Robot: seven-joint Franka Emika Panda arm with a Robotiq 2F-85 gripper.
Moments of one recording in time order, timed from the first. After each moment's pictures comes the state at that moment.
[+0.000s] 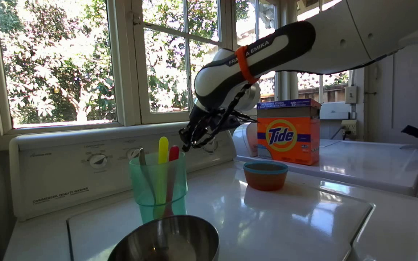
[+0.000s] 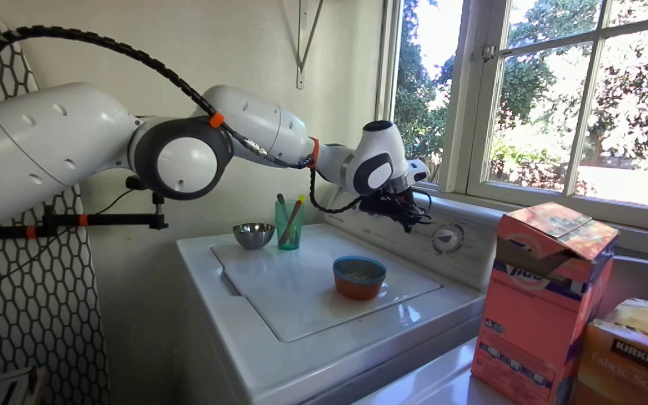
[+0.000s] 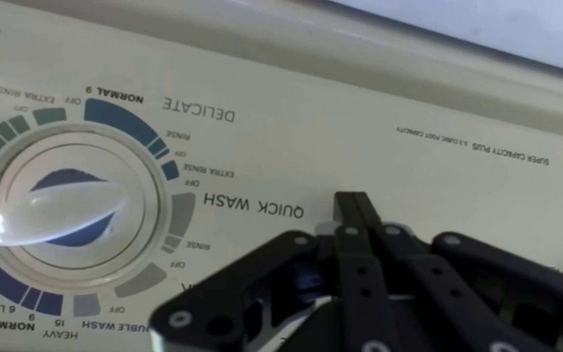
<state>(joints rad) 0.03 0.98 0.07 -0.87 0.05 2.48 -0.27</state>
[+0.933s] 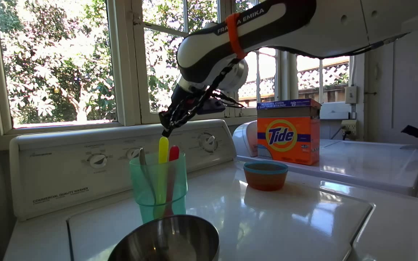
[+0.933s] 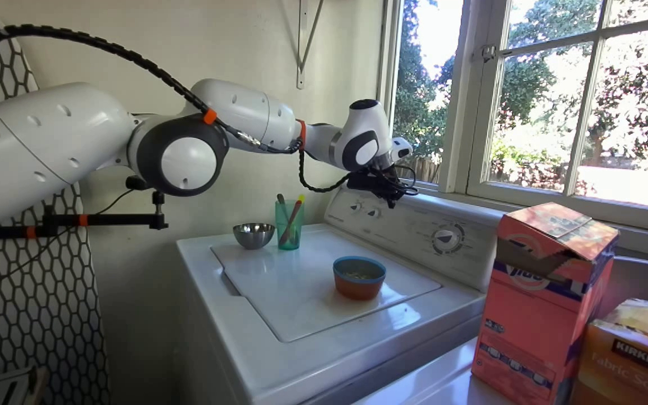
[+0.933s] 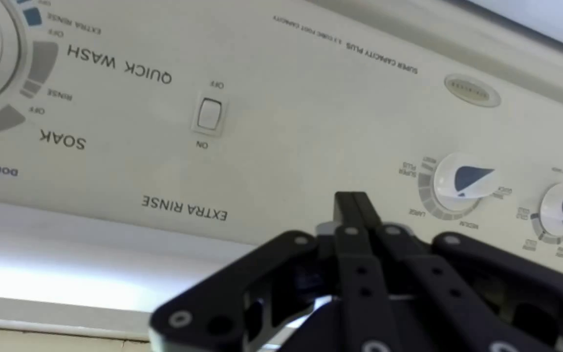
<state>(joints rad) 0.10 0.96 0.10 -0.76 0.05 2.40 -0.31</state>
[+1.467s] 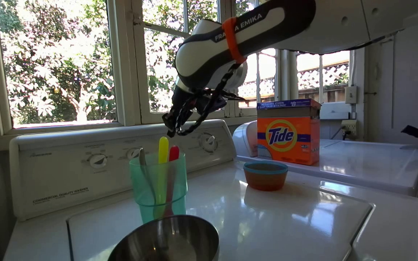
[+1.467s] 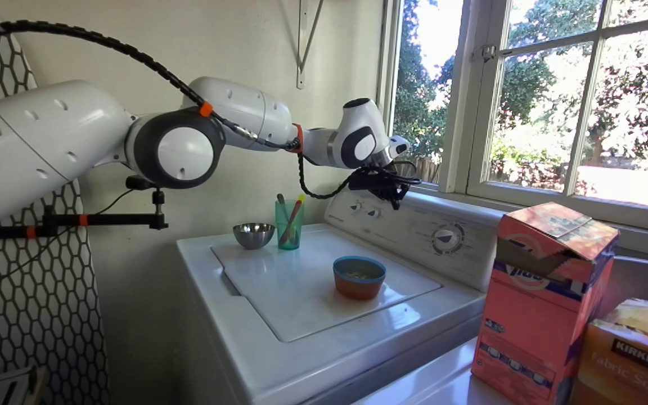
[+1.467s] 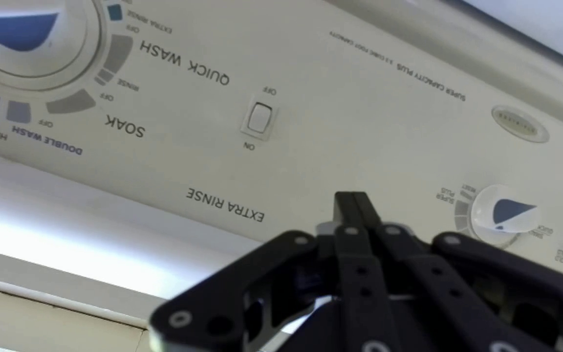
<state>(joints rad) 0.14 0.95 0.00 -0.77 -0.03 2.40 -0.30</state>
